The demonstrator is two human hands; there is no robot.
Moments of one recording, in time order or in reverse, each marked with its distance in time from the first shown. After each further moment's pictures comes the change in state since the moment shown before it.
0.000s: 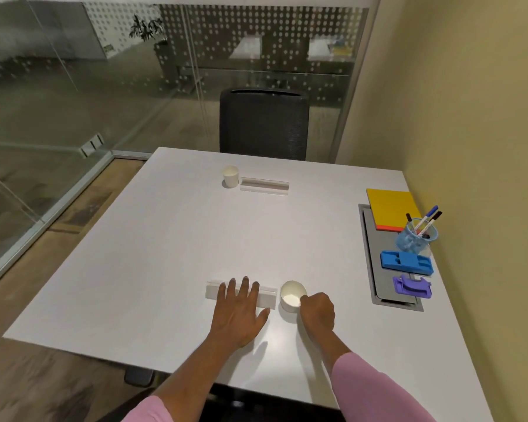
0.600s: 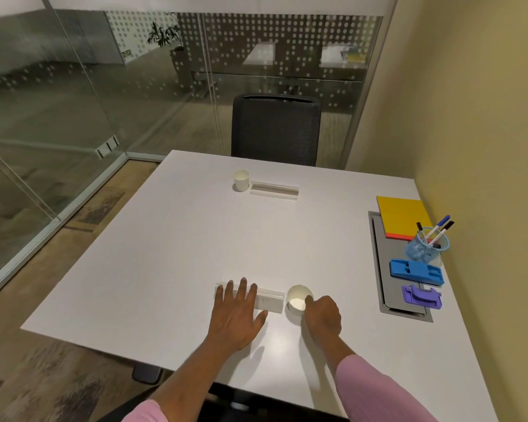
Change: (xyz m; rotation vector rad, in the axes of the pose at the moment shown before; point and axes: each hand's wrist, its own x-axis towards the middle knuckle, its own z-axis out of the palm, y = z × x) left_hand -0.013 -0.016 -0.010 0.046 0.040 -0.050; right_hand -0.004 -0.008 -0.002 -0.143 0.014 -0.034
